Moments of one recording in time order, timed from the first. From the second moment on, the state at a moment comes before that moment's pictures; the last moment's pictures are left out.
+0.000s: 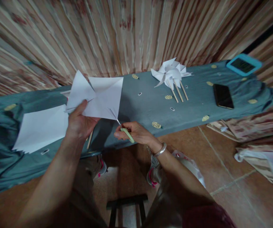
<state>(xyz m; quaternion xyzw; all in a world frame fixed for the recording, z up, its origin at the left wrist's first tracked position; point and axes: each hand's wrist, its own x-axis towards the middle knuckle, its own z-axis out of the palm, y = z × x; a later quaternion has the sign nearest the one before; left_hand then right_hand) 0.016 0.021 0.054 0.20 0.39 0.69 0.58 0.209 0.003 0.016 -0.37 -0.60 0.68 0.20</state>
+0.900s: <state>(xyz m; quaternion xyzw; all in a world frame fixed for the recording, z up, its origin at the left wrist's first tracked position) 0.015 0.021 0.056 0.21 0.40 0.70 0.56 0.205 0.003 0.017 -0.37 -0.55 0.72 0.21</state>
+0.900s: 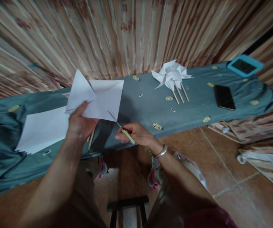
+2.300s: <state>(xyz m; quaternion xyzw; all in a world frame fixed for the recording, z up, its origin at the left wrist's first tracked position) 0.013 0.021 0.053 0.22 0.40 0.69 0.56 0.202 0.002 0.018 -0.39 -0.54 0.71 0.23</state>
